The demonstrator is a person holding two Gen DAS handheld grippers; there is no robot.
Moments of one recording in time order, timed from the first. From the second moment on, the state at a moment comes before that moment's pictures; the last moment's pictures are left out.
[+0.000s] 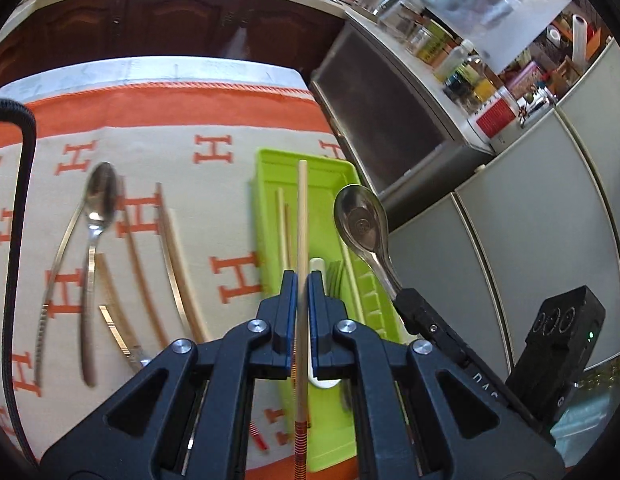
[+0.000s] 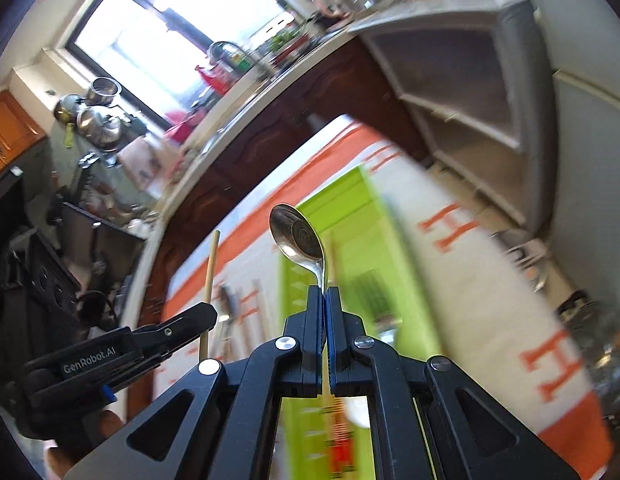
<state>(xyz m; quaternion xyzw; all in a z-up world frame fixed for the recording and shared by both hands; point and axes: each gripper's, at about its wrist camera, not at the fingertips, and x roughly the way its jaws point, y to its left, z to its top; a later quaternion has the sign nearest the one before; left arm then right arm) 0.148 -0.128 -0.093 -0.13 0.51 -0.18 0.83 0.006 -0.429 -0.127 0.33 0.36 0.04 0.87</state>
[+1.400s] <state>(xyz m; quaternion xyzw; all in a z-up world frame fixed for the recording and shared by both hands) 0.080 -0.084 -0.111 -0.04 0.50 -0.12 0.86 -0.003 -0.360 -0.130 0.21 0.40 0.02 0.89</state>
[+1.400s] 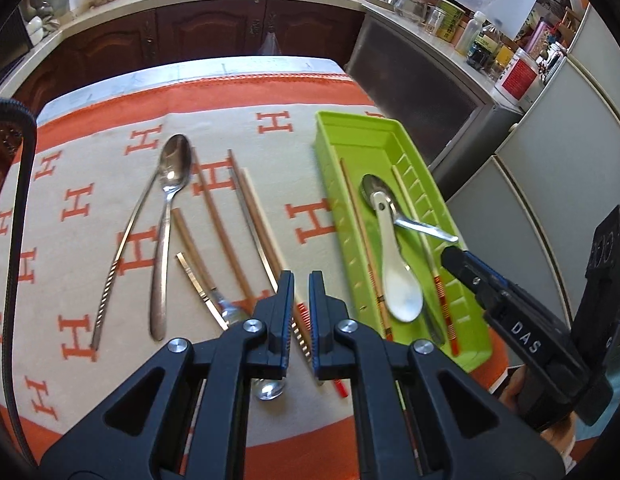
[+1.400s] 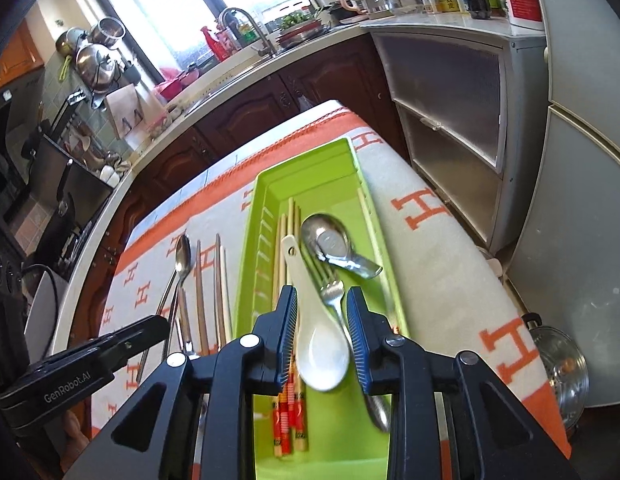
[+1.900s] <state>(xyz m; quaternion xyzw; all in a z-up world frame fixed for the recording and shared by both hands) 0.062 -0.008 -0.112 -0.05 0.49 -0.04 0.87 -0.002 -0.281 -0.118 0.16 0.41 0.08 0.90</state>
